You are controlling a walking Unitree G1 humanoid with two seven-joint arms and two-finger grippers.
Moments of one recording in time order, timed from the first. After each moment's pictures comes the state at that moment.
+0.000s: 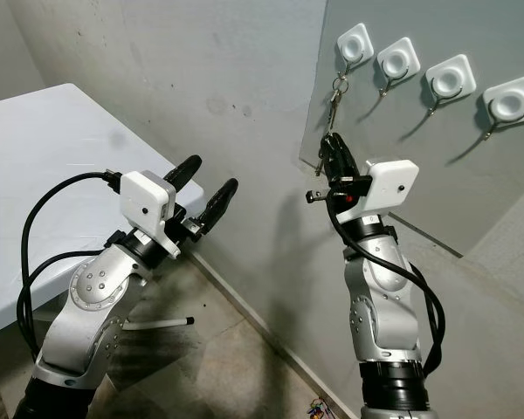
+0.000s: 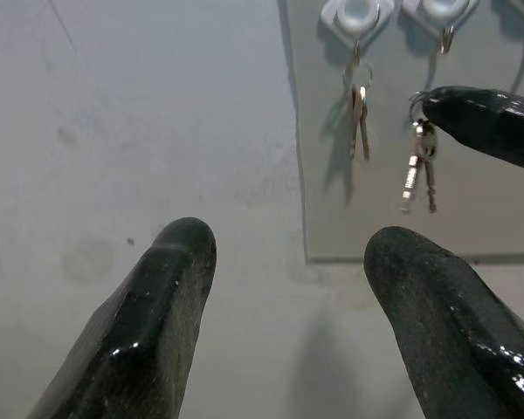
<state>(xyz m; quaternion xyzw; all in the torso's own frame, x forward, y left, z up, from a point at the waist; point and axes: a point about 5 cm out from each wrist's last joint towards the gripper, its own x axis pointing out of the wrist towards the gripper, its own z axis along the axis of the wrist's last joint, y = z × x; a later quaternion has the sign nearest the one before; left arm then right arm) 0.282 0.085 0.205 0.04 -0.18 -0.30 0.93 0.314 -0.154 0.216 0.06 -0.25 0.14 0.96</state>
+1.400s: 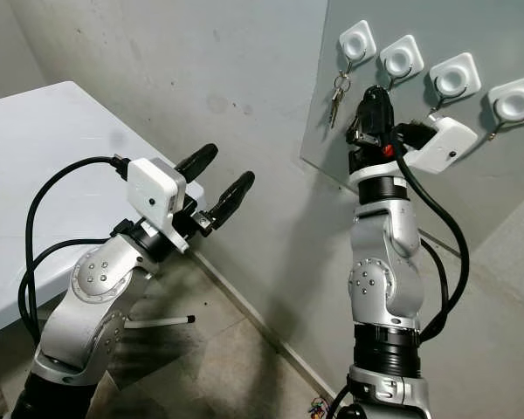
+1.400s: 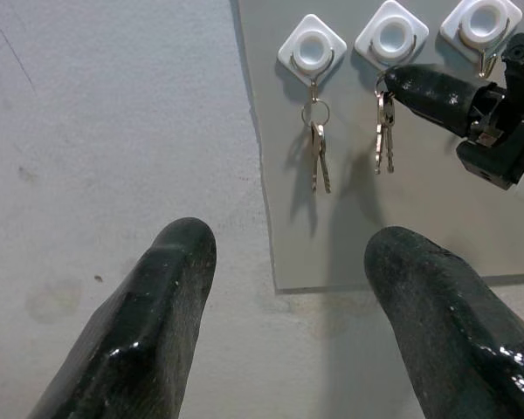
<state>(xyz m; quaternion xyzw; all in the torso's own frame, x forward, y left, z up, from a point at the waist) 0.274 0.073 0.221 0.04 -0.19 -0.34 0.92 0.325 -0.169 0.249 0.25 -0.28 0.07 0.93</state>
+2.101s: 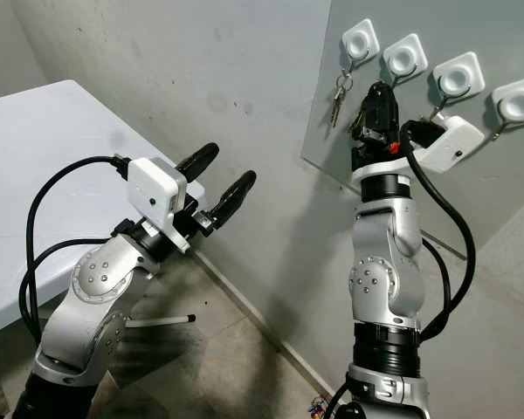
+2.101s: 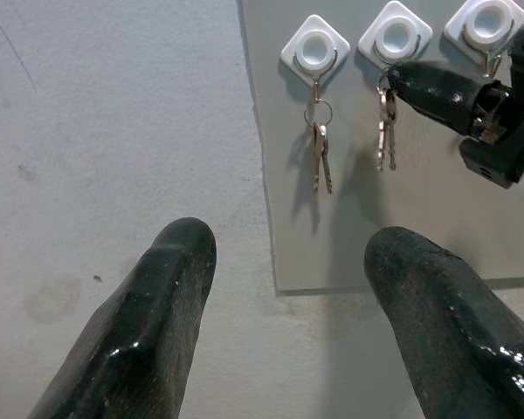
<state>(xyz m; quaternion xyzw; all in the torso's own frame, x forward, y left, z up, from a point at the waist) 0.274 0.072 0.221 0.04 -0.20 -0.34 0.92 0.322 -0.169 0.250 0.24 -0.29 0.07 0.92</state>
